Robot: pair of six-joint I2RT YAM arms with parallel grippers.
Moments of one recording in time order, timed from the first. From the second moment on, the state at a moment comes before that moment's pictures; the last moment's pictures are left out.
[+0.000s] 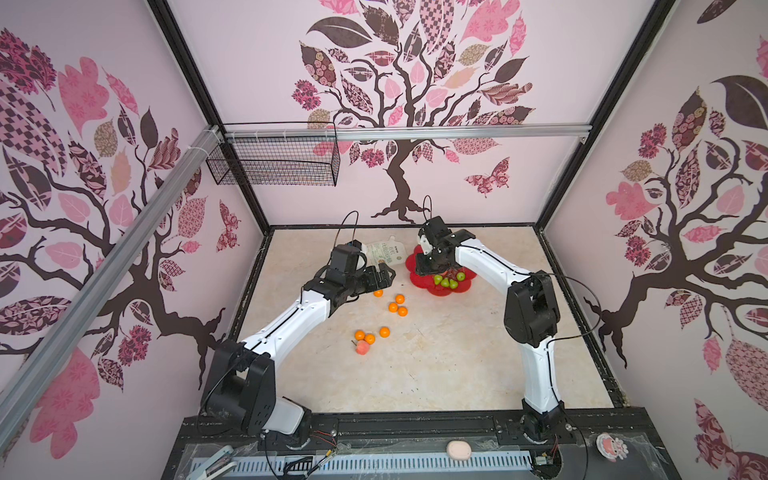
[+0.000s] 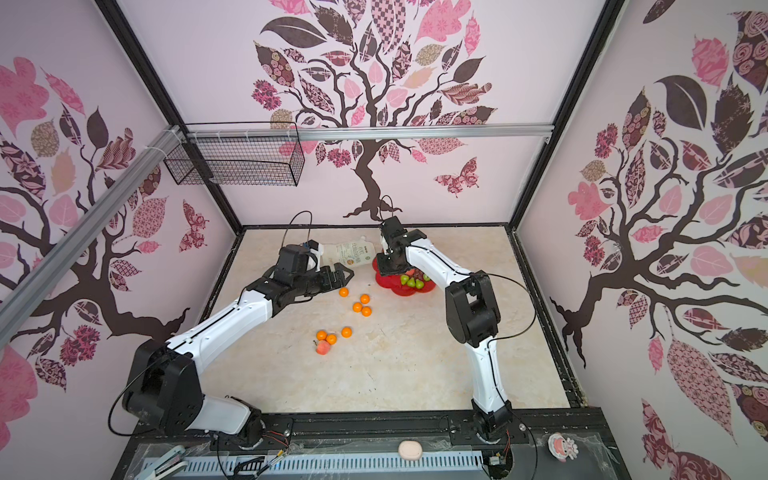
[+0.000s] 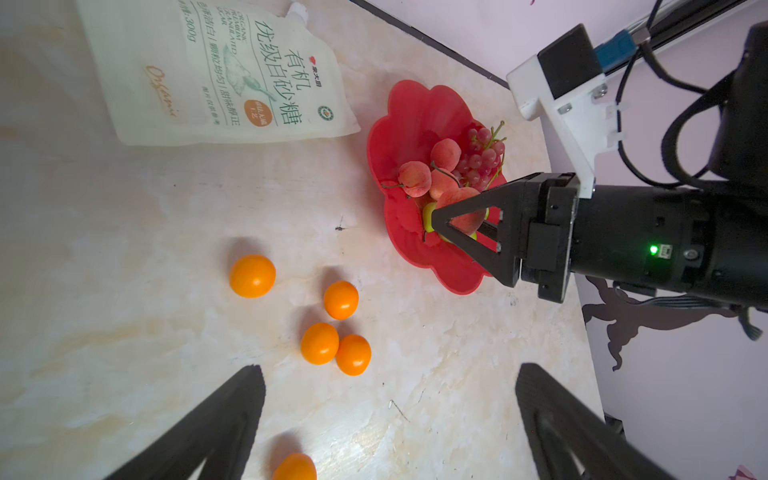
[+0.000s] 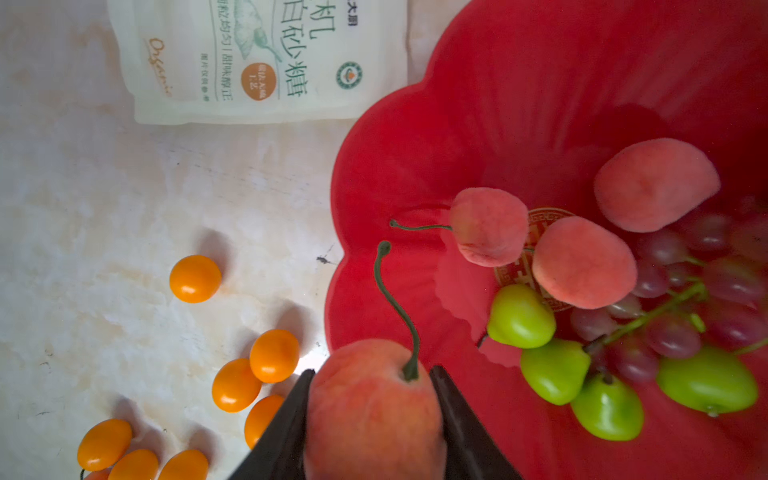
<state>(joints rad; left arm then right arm) -0.43 1.49 1.09 -0.26 0.25 -0.62 0.47 2.13 1.86 -0.82 -0.10 0.26</state>
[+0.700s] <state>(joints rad) -0.53 1.83 1.31 -0.04 0.24 -0.64 0.38 2.19 1.95 -0.79 -0.02 0.27</state>
